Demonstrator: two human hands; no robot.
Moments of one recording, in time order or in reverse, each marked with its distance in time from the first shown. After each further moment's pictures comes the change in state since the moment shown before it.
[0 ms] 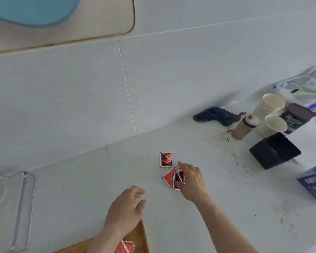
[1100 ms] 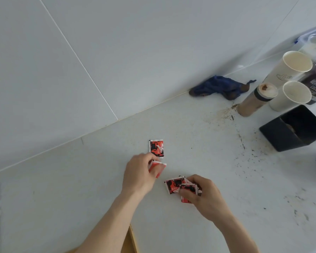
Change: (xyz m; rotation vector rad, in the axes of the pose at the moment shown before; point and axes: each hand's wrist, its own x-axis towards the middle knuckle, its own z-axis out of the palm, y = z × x) left_hand 0.118 0.060 0.049 0.020 0.095 0.095; right_hand -0.026 0.056 0.000 0.588 -0.166 0.166
